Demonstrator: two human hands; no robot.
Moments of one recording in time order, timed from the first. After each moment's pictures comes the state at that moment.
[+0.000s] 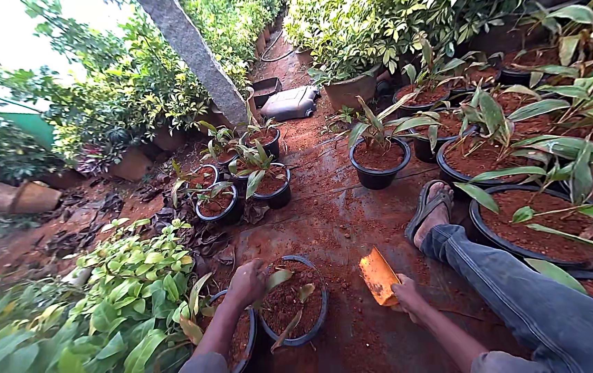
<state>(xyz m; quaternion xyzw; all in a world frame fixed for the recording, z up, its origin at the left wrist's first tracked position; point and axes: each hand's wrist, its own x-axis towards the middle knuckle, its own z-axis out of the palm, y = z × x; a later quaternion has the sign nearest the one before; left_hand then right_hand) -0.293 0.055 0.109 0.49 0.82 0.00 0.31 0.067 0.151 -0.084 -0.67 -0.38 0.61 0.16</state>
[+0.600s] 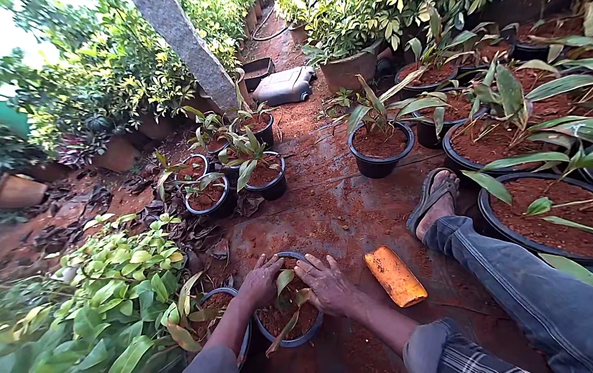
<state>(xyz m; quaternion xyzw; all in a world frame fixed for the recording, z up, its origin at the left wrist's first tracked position) -0.284 0.075 0.050 0.61 0.71 -0.14 0.32 -0.073 0.131 -0.010 -0.25 -0.91 0.32 -0.04</state>
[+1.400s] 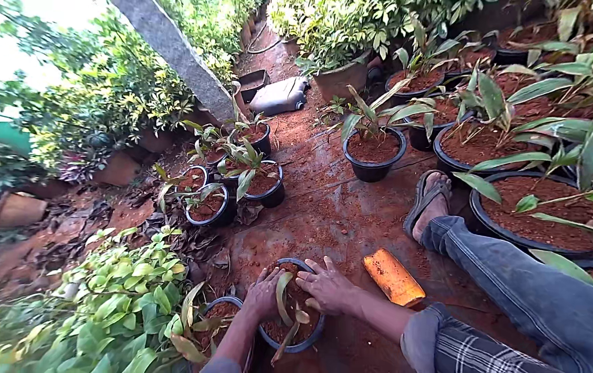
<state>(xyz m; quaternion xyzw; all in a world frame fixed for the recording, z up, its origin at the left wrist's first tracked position) -0.282 0.067 0.040 0.61 0.71 -0.18 0.31 -0.083 0.145 0.013 -0.20 -0.92 0.29 -0.15</state>
